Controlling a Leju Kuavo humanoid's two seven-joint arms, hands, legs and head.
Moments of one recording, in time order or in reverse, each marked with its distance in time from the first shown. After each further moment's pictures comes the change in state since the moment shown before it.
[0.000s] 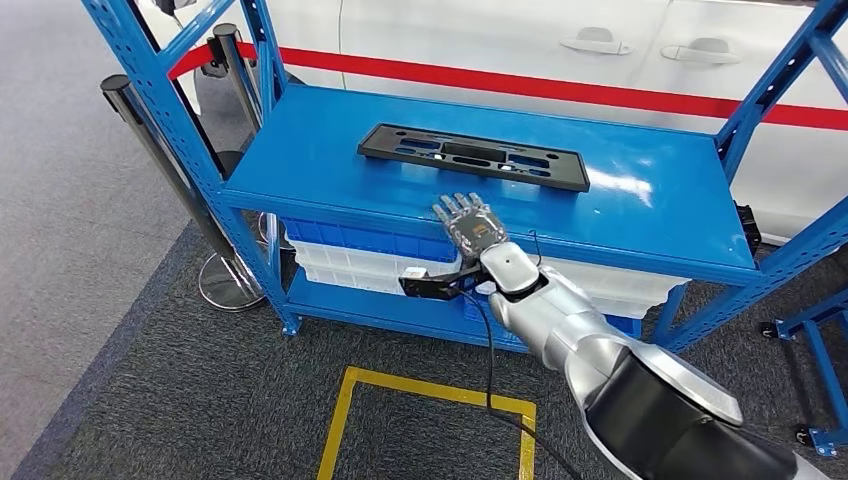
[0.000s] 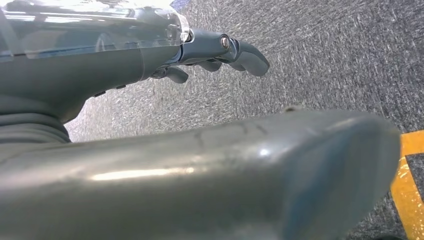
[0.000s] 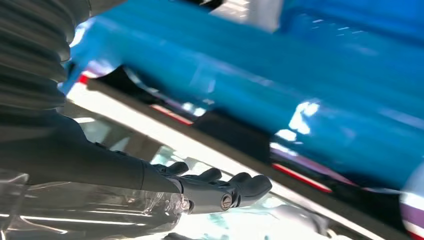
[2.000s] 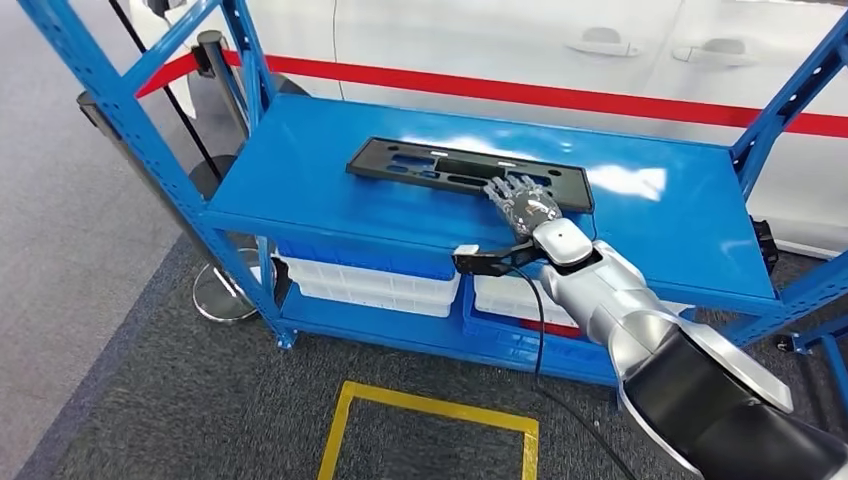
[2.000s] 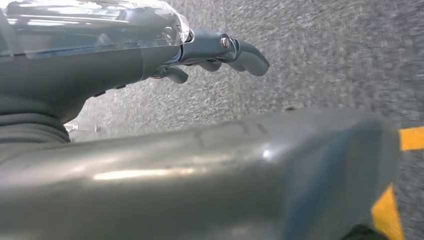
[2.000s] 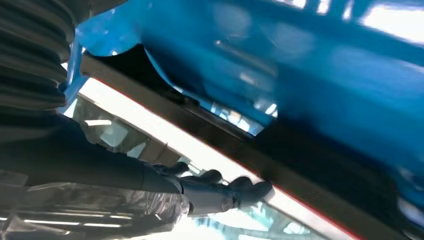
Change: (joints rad) left arm 0.036 0.010 0.037 0.005 0.095 -0.024 -0.078; right arm -0.060 -0.110 -0.058 0.048 0.038 0.044 -0.086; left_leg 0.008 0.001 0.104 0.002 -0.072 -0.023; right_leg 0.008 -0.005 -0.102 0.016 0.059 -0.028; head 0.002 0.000
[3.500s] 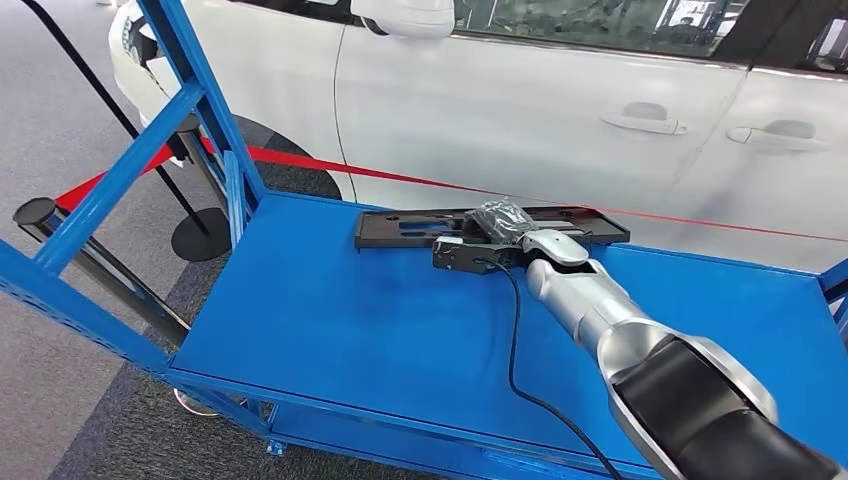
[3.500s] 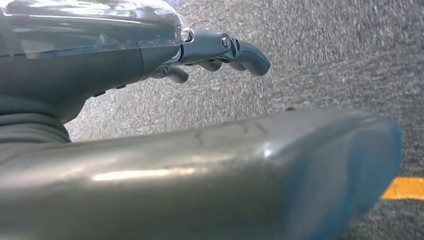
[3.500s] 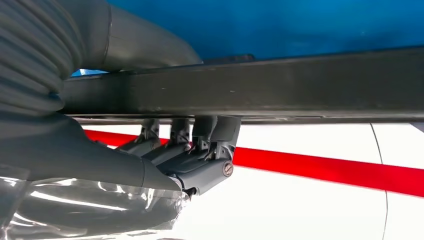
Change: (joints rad) left arm -0.005 -0.009 0.010 0.001 0.021 0.037 -0.036; right arm 0.061 0.041 -0.218 -0.036 -0.288 0.115 -0.289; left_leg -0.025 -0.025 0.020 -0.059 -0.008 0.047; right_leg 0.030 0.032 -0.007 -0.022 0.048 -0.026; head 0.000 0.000
